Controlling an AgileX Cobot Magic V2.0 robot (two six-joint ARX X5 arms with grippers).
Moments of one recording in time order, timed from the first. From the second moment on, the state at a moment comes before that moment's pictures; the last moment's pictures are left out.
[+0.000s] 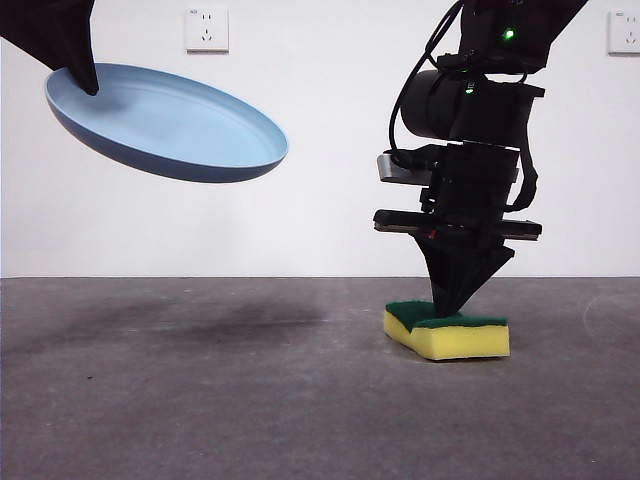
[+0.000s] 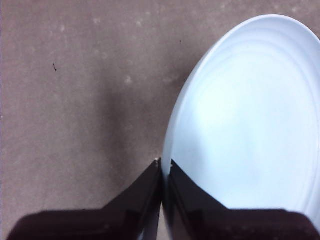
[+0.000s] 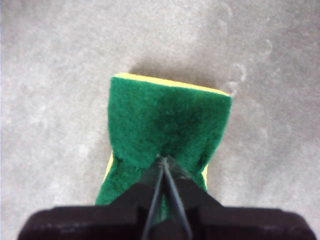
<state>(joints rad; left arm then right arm) -0.19 1.40 1.44 -0.86 0.08 0.03 0.45 1.91 1.36 -0.70 -0.01 -0.02</state>
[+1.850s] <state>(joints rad) -0.23 1.40 1.44 -0.90 0.13 0.05 0.45 1.94 1.36 -0.71 -0.05 0.02</state>
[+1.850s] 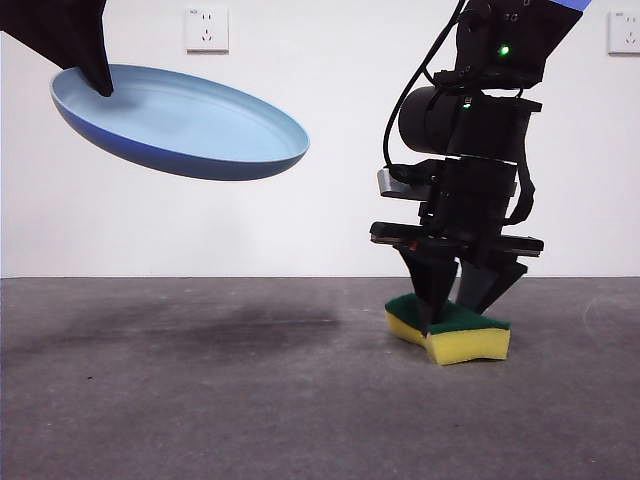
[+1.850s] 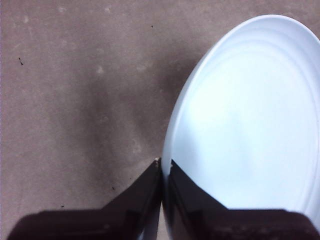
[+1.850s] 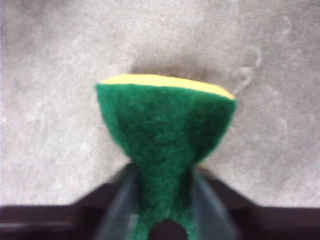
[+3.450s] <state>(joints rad) -0.48 1.56 1.43 -0.76 0.27 0.01 0.71 1.62 1.36 -0.59 -0.19 0.07</state>
